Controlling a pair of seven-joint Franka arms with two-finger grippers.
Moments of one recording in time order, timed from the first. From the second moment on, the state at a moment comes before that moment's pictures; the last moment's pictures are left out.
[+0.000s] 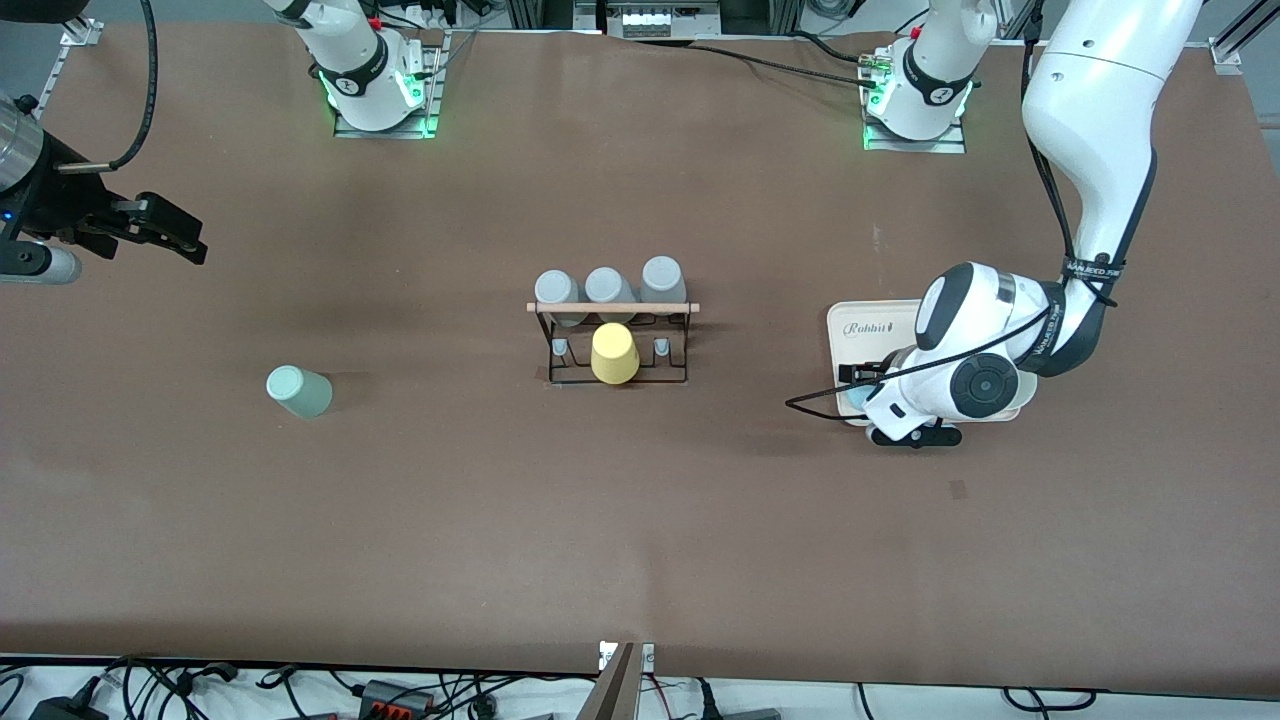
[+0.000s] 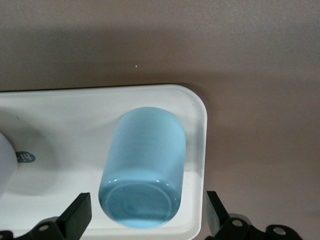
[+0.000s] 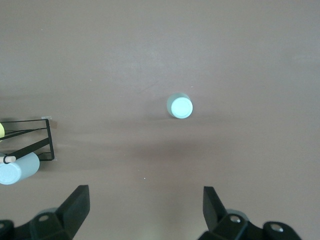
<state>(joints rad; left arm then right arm) -0.01 0.61 -0.26 -1.70 0.08 1.96 -0.30 -0.06 0.08 0.14 -1.48 -0.03 1.53 0.14</state>
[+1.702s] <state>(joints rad) -0.14 0.55 -0.31 -1.40 -0.41 1.82 -0.85 -0.06 0.09 0.14 -1.49 -0.03 1.53 0.14</state>
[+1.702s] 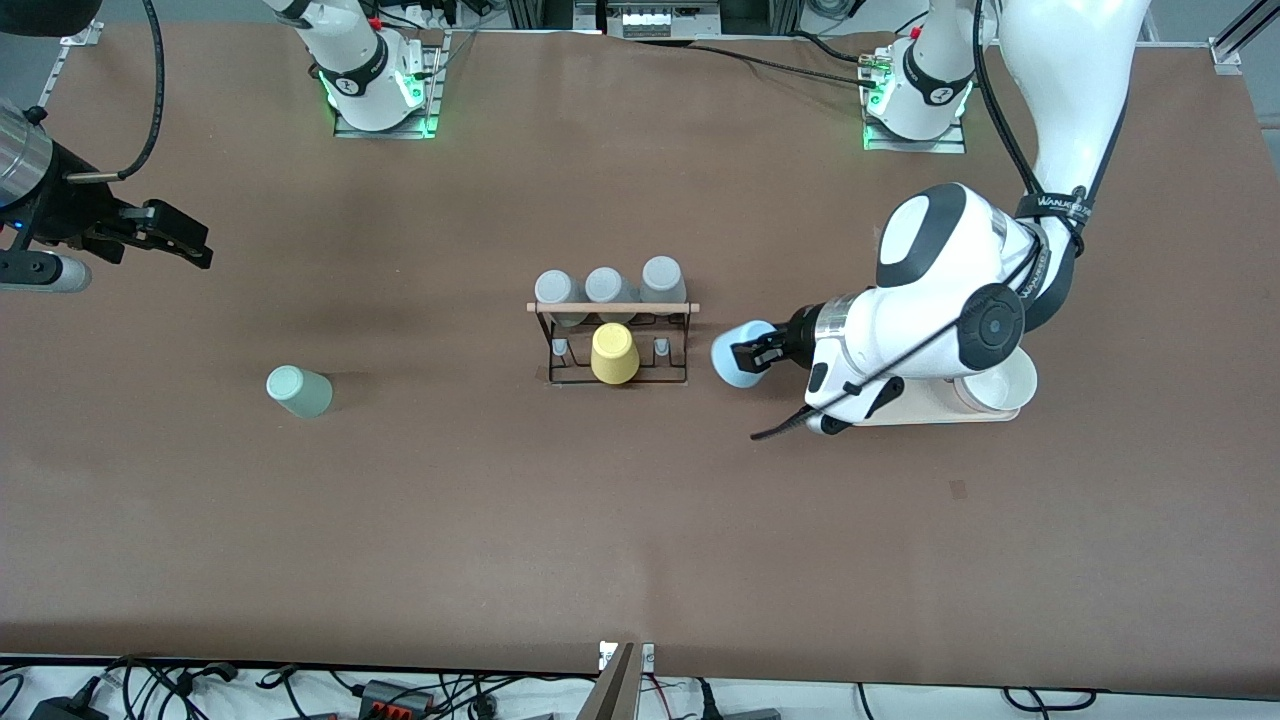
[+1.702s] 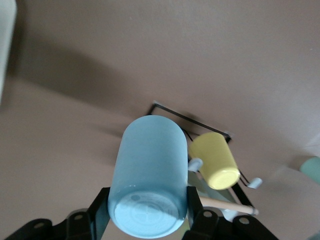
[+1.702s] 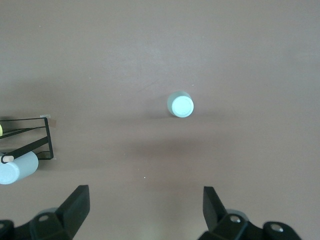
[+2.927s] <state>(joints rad) -0.31 0.65 -0.31 -1.40 -0.33 1.98 -0.94 -0.13 0.41 0.13 -1.70 -0.13 1.95 0.01</state>
